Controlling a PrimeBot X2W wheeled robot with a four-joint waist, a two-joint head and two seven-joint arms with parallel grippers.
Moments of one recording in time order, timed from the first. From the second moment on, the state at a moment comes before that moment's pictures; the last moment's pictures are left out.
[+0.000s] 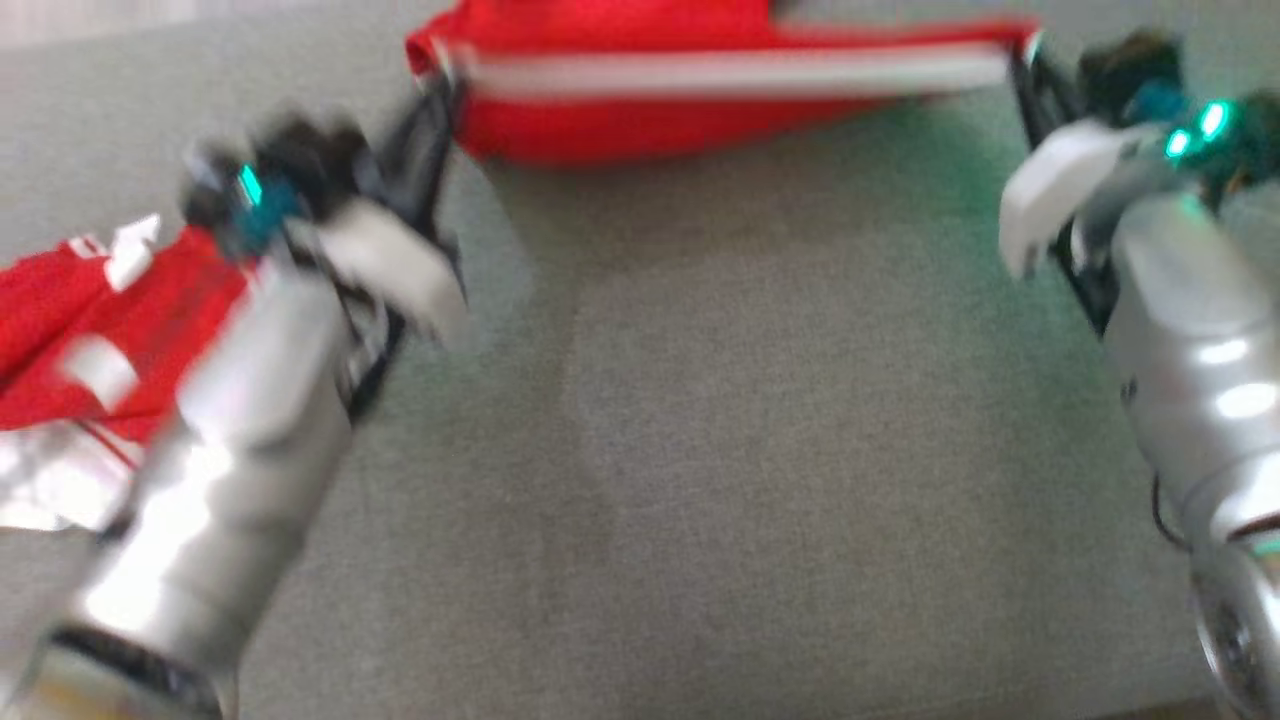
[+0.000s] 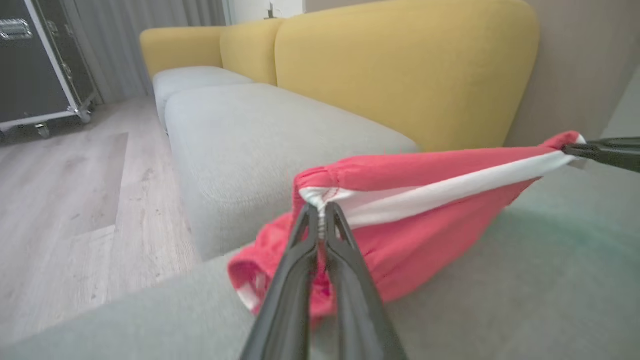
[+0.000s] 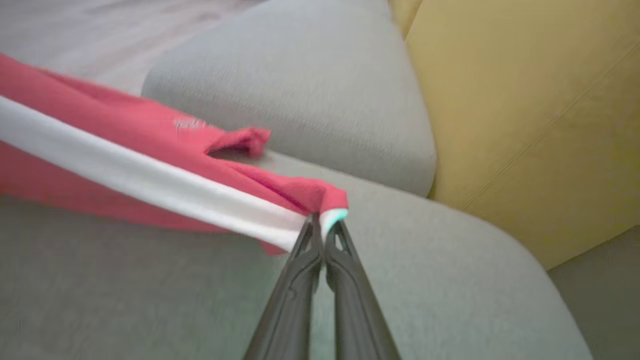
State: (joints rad) left arm -0.94 0.22 -0.72 0.83 -0.55 -0.13 -0.25; right arm -1.06 -0.18 0.23 1.26 -0.09 0.13 -0.24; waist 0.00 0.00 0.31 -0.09
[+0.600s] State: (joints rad) left arm -0.56 0.34 -0.94 0.58 -0.62 -0.12 -0.24; right arm -0.74 -0.42 0.85 0.97 0.53 0.13 0.13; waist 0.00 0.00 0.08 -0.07
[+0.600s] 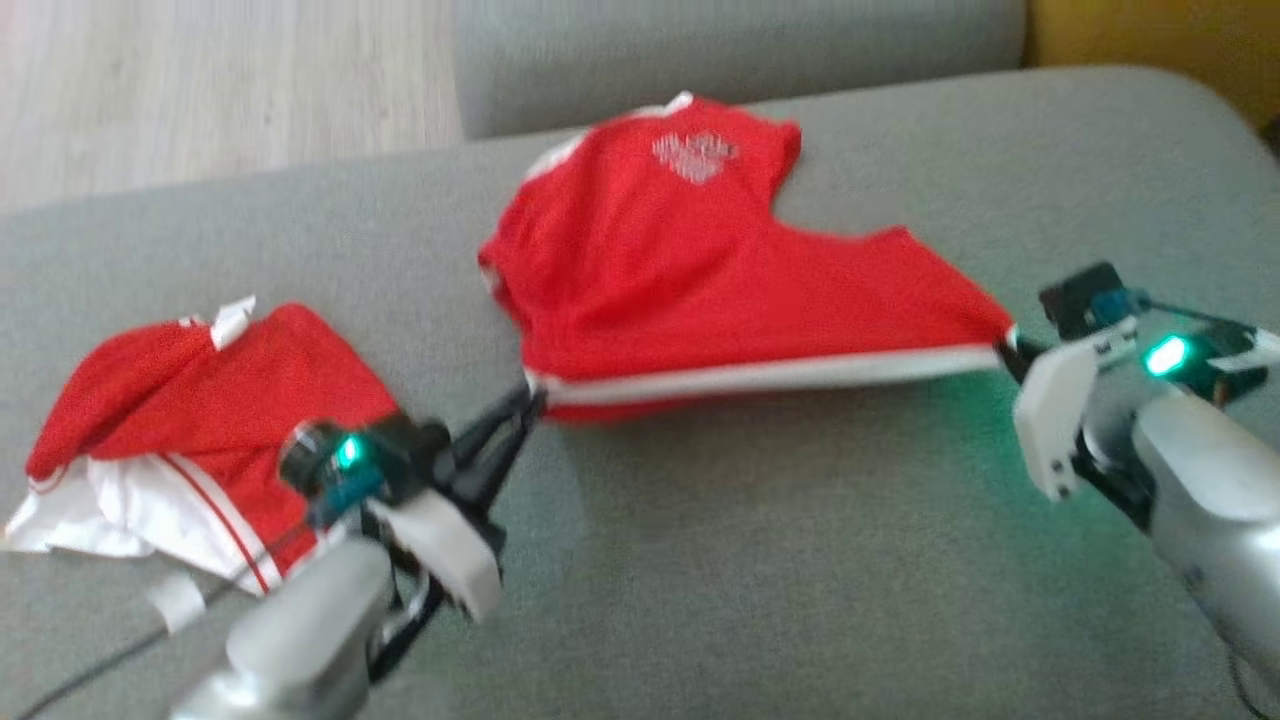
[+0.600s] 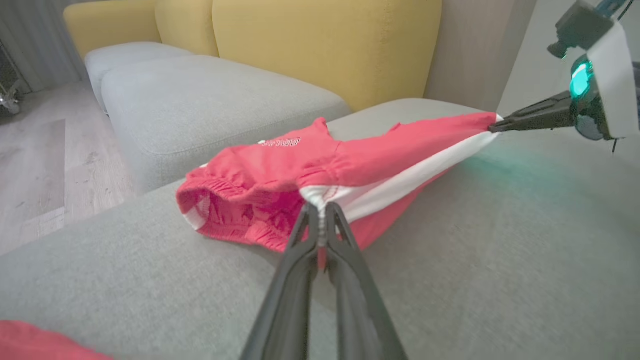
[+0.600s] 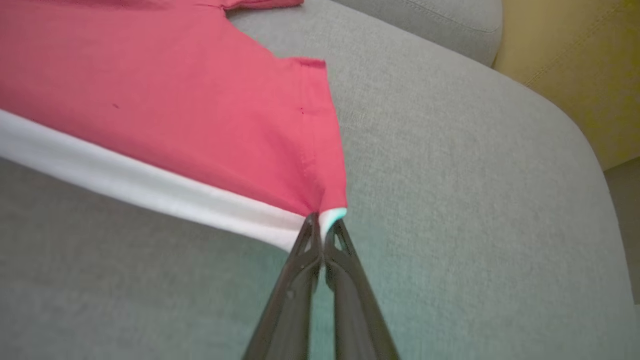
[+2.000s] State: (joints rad) left arm -0.67 0.29 -0.87 0.42 -0.69 0.04 -0.14; right arm -1.04 -0.54 0.87 0.89 0.63 0.13 0.10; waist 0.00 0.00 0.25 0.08
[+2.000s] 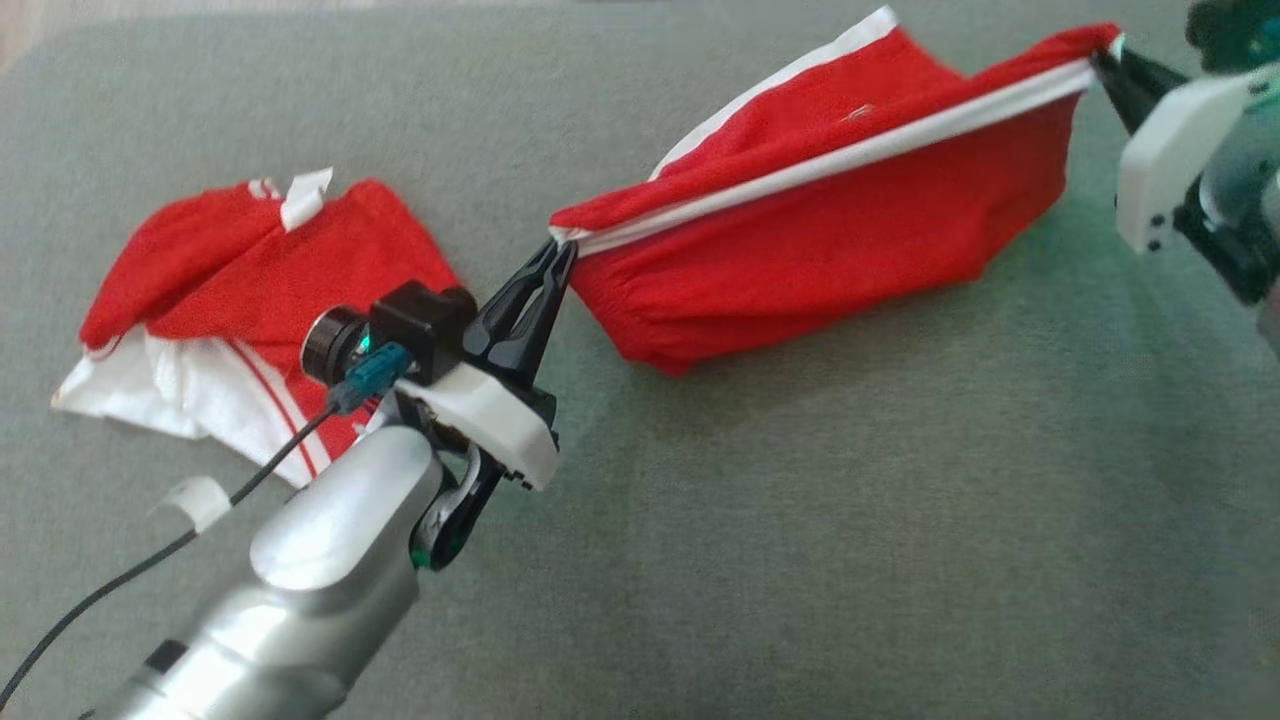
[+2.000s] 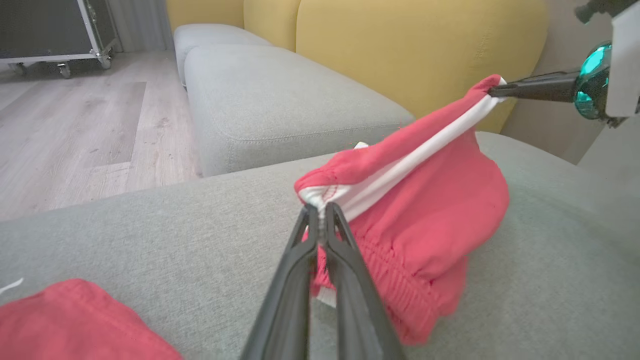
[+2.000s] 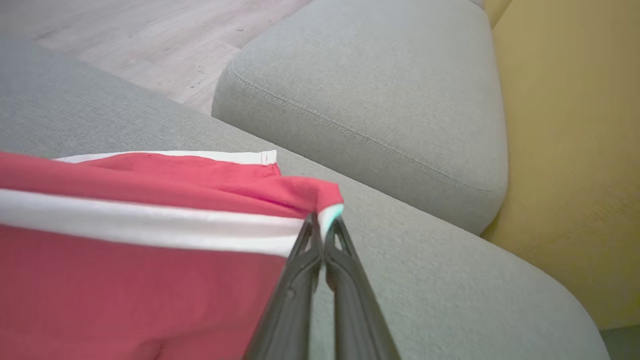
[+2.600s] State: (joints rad) left arm -0.82 0.16 -0.90 0.60 -0.66 0.00 -0.18; right arm -1.23 -0.49 0.96 1.11 0.59 0.13 0.05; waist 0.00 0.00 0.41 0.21
